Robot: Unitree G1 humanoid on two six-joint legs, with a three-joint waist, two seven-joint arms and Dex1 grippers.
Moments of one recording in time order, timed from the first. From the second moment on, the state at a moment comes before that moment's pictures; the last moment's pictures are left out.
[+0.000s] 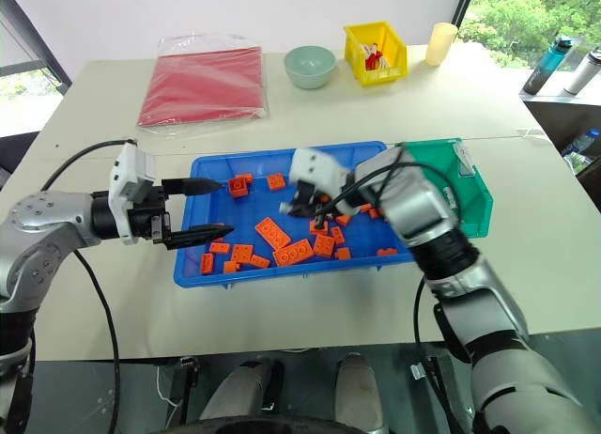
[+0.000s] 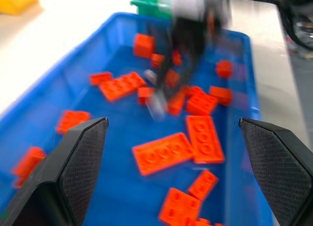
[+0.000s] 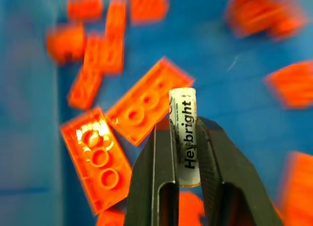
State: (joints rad) left arm -0.34 0.83 0.09 -0.34 -0.66 0.63 -1.05; right arm -0.85 -0.54 0.25 -0.10 0.08 0.86 1.18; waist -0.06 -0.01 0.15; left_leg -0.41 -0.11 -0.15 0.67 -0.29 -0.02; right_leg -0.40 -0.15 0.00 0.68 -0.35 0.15
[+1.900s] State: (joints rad) left arm -0.36 0.78 0.05 -0.40 -0.65 0.63 -1.03; right arm -0.78 -0.65 0.36 0.11 0.07 0.70 1.02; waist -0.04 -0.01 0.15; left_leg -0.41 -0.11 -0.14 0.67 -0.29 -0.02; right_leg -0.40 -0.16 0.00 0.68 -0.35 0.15
